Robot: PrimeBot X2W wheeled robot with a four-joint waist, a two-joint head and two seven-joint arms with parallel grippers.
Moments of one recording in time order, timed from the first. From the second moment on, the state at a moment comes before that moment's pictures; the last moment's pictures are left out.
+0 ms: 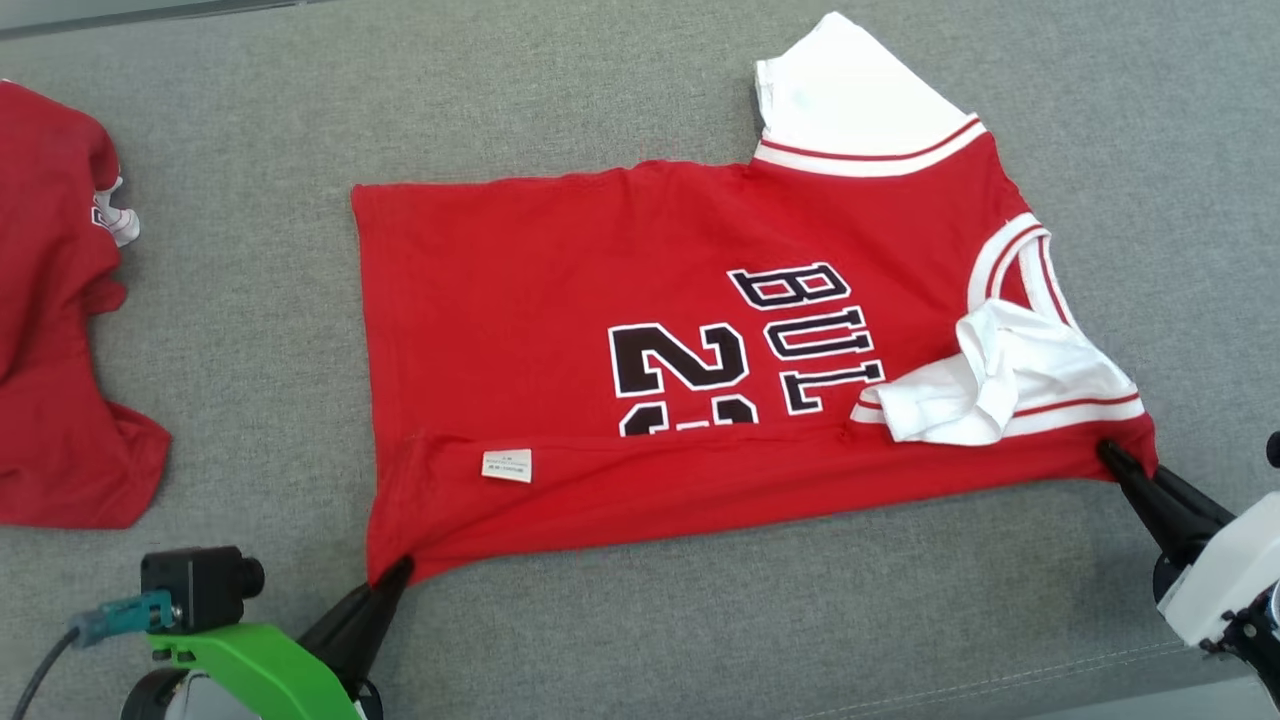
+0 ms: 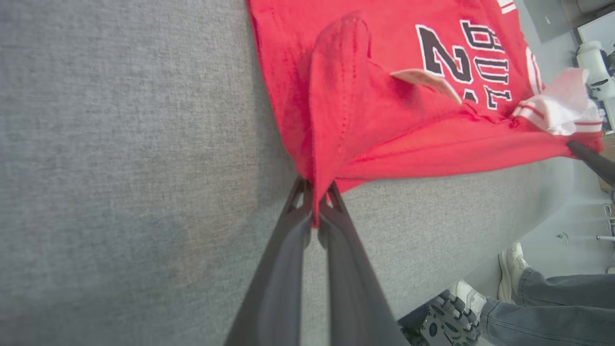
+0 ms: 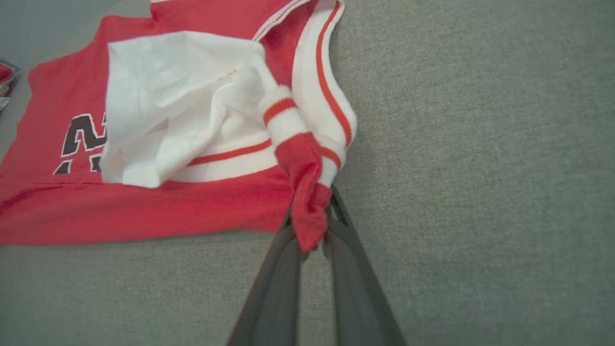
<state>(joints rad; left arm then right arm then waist) 0.06 0.55 -0.37 -0.24 -0.98 0.11 0.30 -0.02 -0.57 0.11 0.03 0.89 0.13 0.21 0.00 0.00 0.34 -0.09</state>
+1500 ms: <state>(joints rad) -0.04 0.70 -0.28 -0.41 -0.86 0.22 0.33 -0.24 -0.54 -0.03 -0.08 0.64 0.13 0.30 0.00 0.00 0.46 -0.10</state>
